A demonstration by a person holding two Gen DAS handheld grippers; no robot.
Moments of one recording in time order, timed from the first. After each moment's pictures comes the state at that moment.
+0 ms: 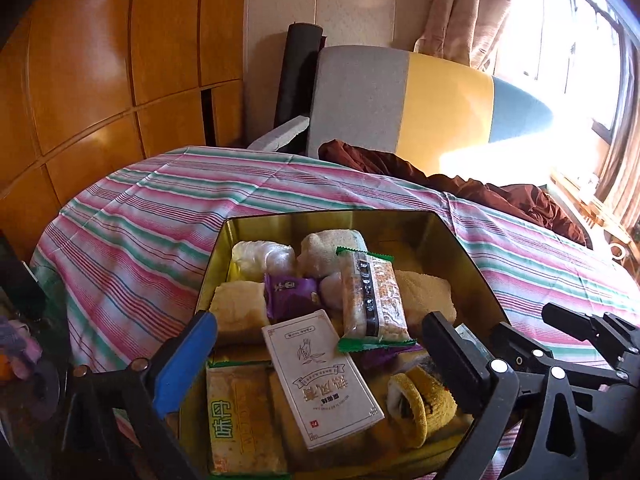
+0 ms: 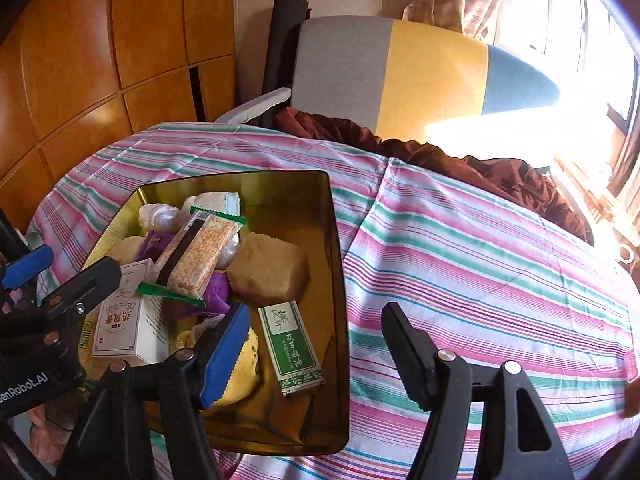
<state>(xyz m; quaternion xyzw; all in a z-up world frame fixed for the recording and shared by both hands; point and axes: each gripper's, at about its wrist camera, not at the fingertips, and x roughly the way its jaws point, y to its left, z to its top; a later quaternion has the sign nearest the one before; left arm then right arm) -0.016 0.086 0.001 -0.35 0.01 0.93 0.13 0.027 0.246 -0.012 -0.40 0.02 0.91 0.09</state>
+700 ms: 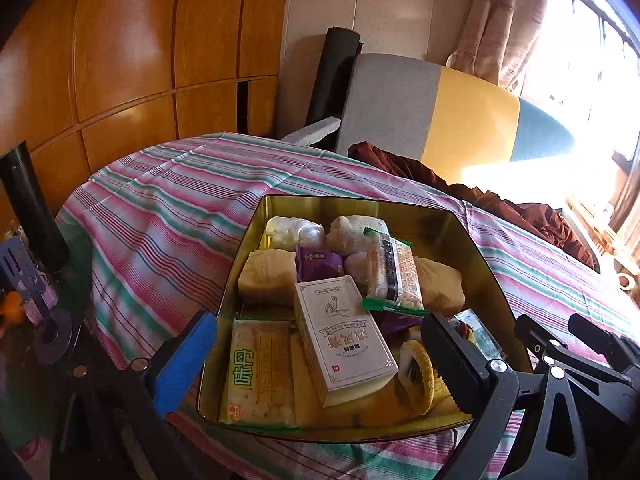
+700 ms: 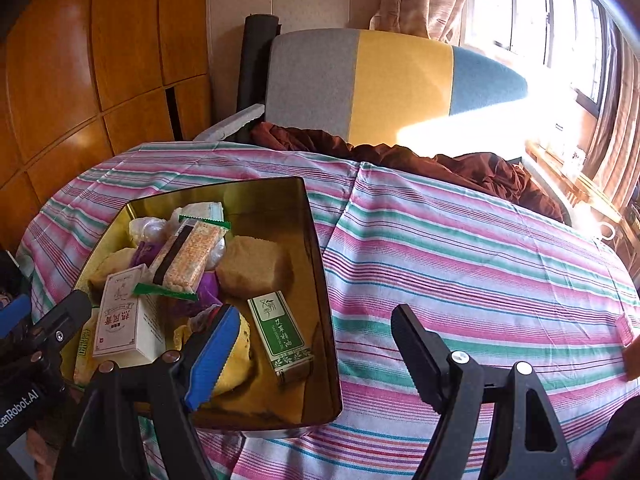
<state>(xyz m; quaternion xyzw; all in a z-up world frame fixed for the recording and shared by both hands) 0.020 0.065 -0.005 -0.34 -0.03 0.94 0.08 0.050 0.245 -0.011 -0.37 0.04 0.92 0.13</state>
